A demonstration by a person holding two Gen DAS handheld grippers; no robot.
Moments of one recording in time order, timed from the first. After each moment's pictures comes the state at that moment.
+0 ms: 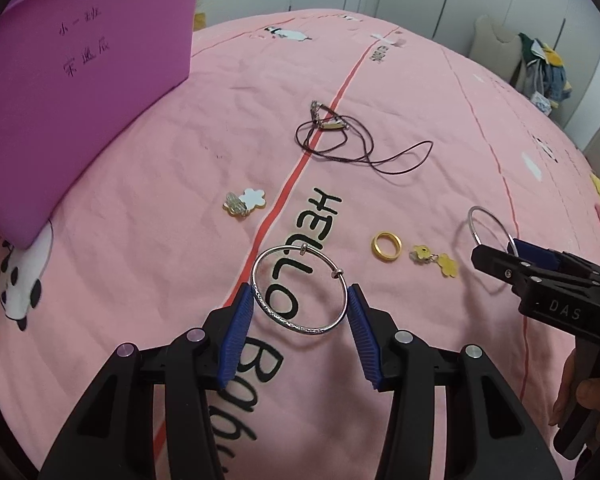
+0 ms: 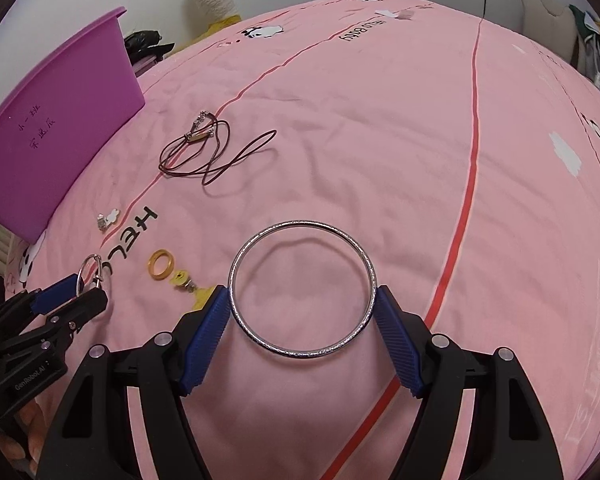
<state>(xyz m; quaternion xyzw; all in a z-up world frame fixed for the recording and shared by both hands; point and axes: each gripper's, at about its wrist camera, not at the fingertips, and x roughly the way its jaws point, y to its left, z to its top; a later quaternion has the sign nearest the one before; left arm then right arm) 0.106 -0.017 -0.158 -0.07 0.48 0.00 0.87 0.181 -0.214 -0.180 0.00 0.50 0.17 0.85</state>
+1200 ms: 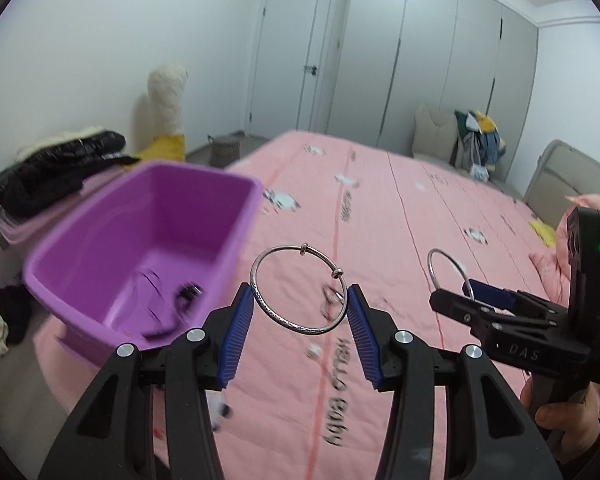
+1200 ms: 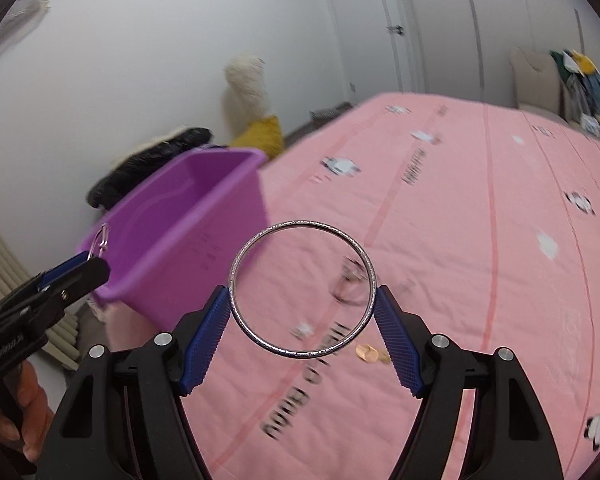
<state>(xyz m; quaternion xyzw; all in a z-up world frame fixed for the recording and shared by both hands) 0.039 0.118 0.080 -0.05 0.30 -0.07 0.95 0.092 -0.087 0.045 0.06 0.35 0.22 0.91</state>
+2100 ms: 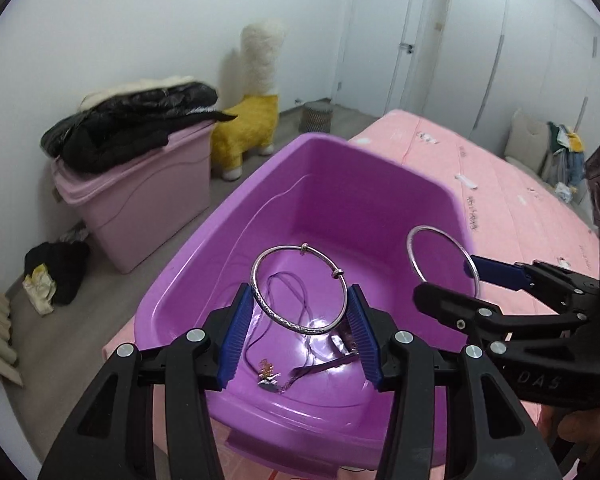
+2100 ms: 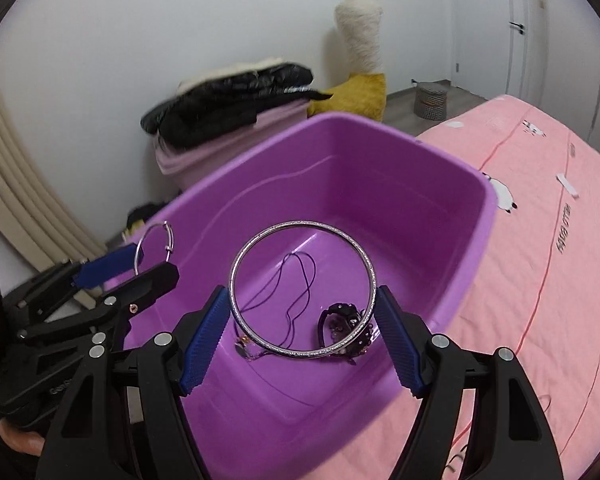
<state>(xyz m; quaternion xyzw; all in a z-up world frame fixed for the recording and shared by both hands) 0.131 0.299 0.046 -0.09 0.38 0.07 0.92 0.212 0.176 0.036 -0.07 0.42 0.33 0.84</state>
